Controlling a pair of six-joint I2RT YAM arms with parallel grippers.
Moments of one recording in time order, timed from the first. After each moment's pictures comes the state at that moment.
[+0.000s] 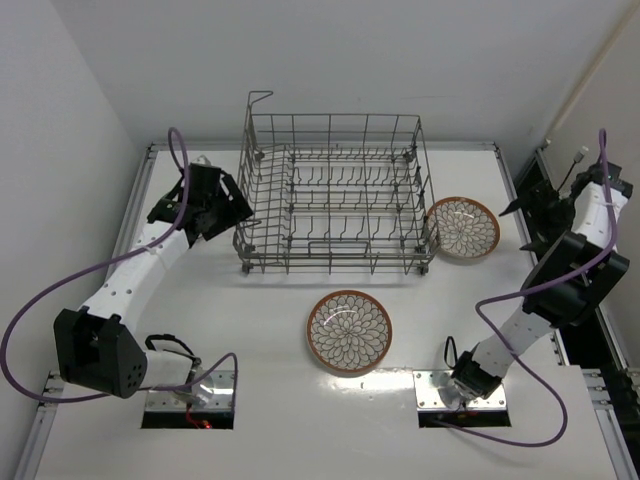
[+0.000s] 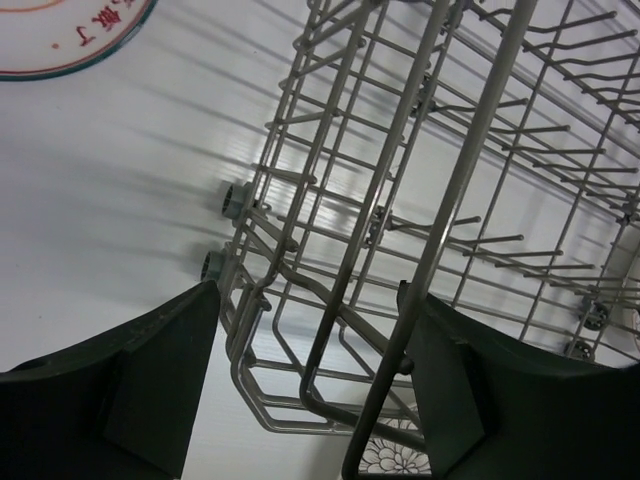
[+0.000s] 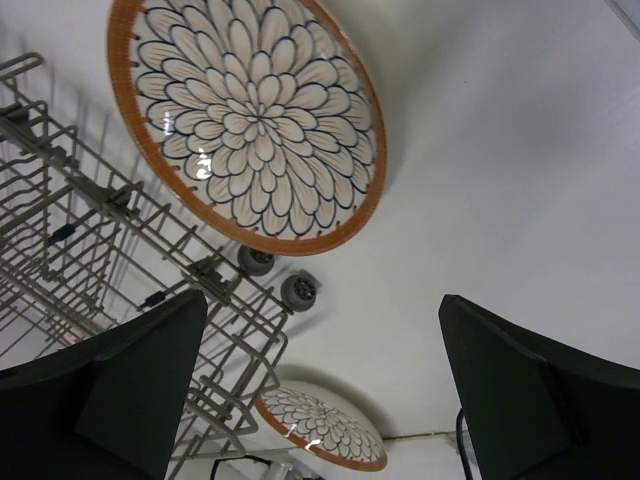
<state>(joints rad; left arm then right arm) -0.23 1.31 1.16 -0.63 -0.11 -0.71 -0.65 1.84 1.59 -1.04 -0.37 0.37</state>
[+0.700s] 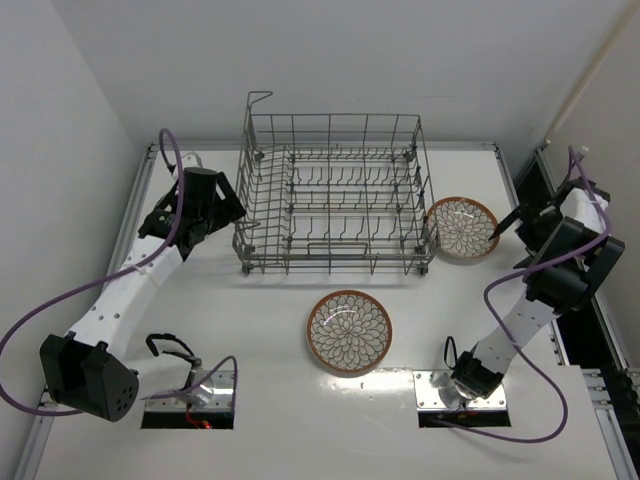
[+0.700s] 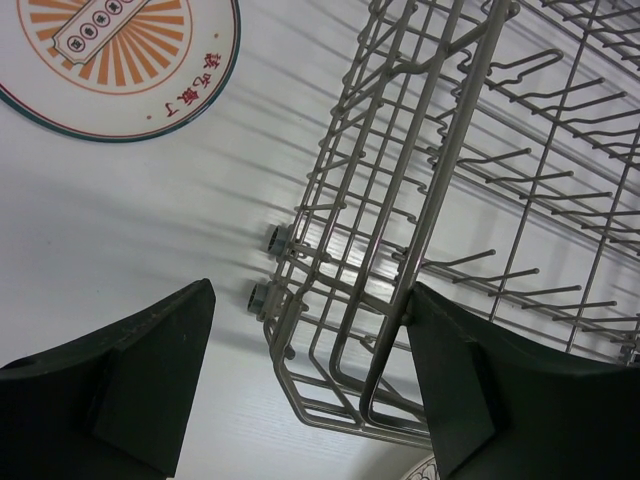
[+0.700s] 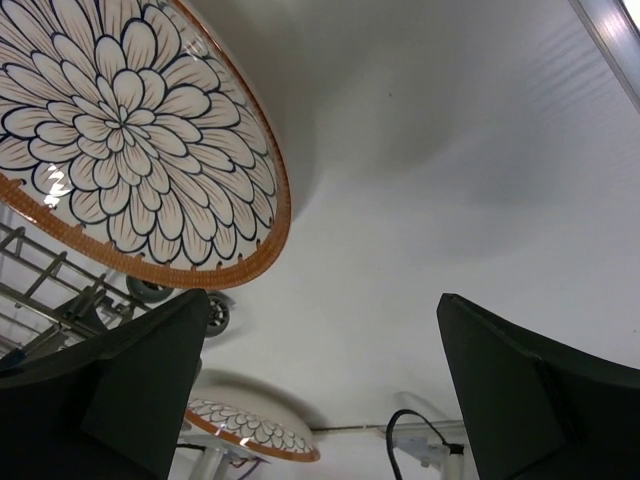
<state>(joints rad) -0.26 1.20 1.13 -0.61 -0.30 -0.65 -0.64 1.97 1.51 -1.02 -0.26 0.24</state>
